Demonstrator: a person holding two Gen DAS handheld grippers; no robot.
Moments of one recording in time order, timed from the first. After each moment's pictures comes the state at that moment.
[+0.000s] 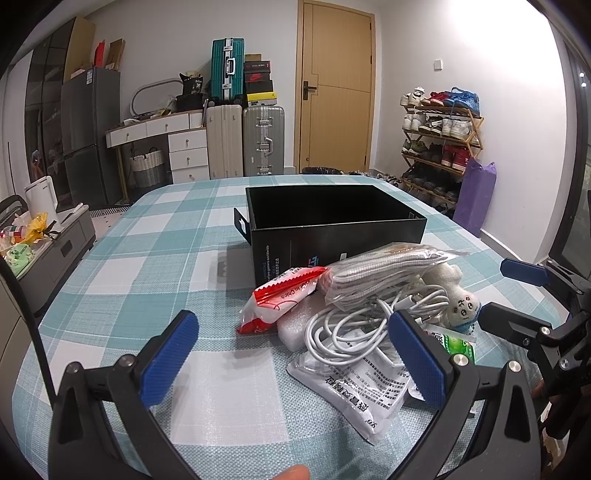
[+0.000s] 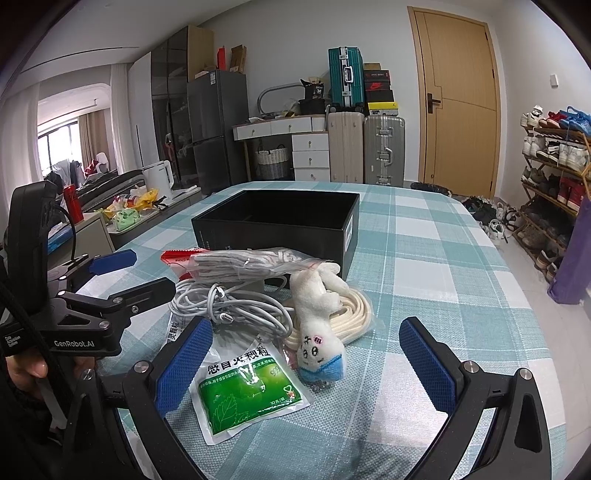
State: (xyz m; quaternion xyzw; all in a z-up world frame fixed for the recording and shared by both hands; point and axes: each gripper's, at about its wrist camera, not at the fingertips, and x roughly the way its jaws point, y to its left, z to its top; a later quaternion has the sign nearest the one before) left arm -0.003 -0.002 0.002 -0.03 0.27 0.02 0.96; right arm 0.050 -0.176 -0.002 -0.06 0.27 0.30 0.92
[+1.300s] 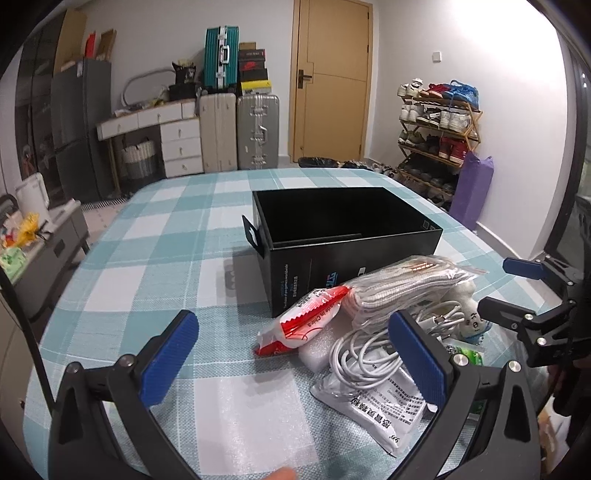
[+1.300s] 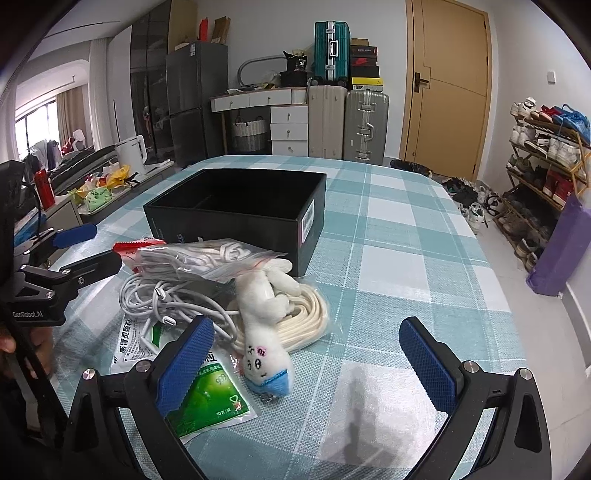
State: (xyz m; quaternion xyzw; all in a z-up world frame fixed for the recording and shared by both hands) left arm 0.022 0.022 0.011 -0.04 0.30 0.00 0.95; right arm 0.094 -0.179 -0.005 -0.09 0.32 0.24 0.91
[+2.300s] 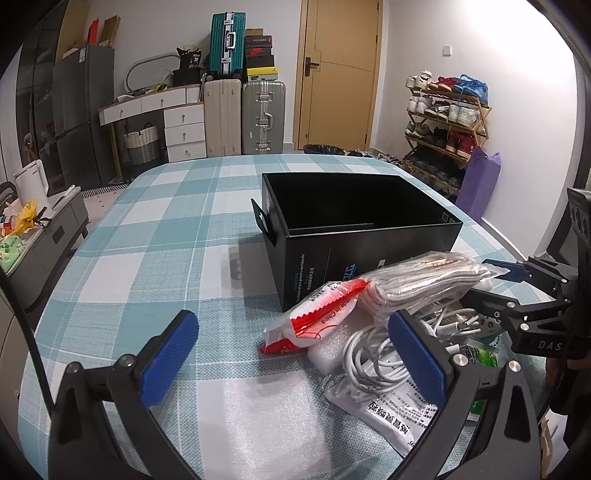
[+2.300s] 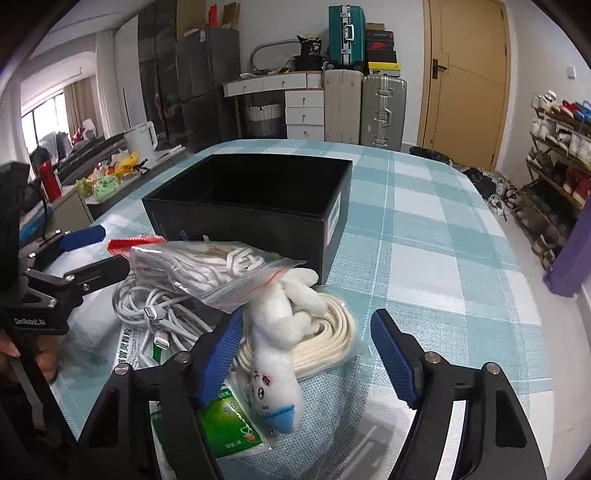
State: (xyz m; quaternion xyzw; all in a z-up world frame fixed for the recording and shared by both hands) left arm 0.032 0.031 0.003 -0.04 0.32 0.01 0.95; right arm 0.122 -0.149 -0.017 -0.10 0.36 0.28 0.89
